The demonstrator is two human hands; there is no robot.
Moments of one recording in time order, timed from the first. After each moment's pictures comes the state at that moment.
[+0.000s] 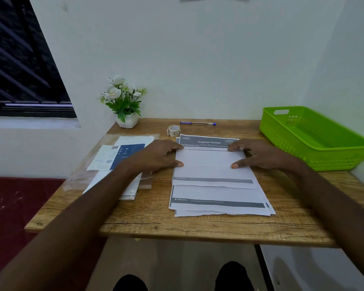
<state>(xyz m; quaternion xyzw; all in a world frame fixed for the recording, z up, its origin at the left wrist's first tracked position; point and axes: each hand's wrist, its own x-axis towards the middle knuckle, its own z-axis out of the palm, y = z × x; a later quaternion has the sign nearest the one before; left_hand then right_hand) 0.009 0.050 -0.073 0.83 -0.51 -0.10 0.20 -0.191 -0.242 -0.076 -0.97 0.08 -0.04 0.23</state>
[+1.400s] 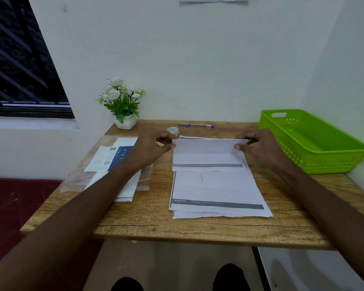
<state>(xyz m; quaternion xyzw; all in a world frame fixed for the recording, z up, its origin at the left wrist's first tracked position) 0.016 0.051 -0.076 0.73 -0.49 0.02 0.48 -0.188 -0.236 -0.074 -0.88 0.08 -0.32 0.35</state>
